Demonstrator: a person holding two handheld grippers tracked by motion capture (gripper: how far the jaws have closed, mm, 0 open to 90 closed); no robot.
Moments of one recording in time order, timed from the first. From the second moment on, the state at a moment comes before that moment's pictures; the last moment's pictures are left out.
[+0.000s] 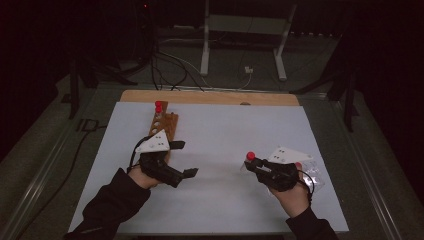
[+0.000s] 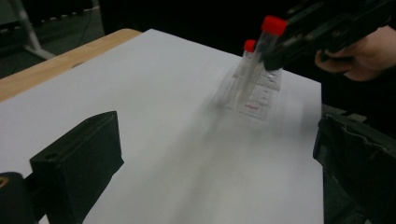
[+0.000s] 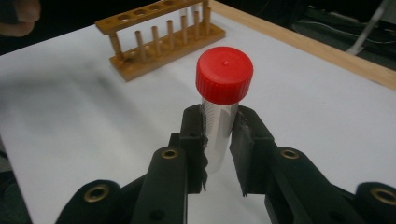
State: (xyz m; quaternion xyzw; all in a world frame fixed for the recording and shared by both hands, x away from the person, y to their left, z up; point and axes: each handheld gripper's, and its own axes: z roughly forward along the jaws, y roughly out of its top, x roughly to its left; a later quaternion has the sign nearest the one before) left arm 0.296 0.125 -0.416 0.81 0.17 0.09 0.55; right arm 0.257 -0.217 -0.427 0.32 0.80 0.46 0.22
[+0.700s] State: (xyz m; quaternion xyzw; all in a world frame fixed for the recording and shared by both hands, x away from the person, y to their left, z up) left arm 0.289 0.066 -0.407 0.83 0.11 0.08 0.55; right arm 0.247 -0.187 -0.443 0.28 0.82 0.46 0.18
